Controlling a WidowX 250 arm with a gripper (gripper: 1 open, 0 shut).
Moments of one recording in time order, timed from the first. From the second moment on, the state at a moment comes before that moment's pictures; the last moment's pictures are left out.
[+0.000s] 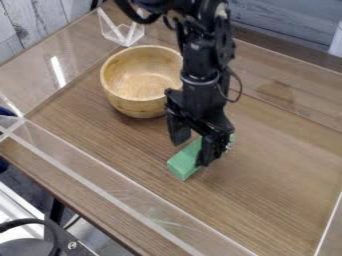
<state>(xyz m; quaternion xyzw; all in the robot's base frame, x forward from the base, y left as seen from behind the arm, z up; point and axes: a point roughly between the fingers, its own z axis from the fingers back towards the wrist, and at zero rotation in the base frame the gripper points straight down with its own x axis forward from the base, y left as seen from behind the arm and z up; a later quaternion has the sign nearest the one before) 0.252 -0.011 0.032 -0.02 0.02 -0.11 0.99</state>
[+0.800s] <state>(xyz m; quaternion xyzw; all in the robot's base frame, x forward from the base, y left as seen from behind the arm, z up) 0.249 -0.011 0.022 -0.02 0.04 -0.10 0.99</state>
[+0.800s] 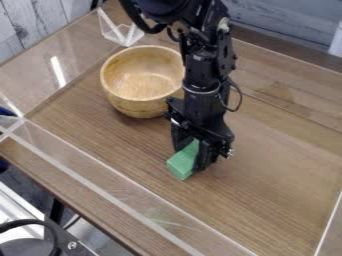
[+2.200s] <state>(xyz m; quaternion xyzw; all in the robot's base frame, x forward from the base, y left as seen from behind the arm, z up) 0.274 0.042 0.083 -0.01 -0.02 -0.03 1.00</state>
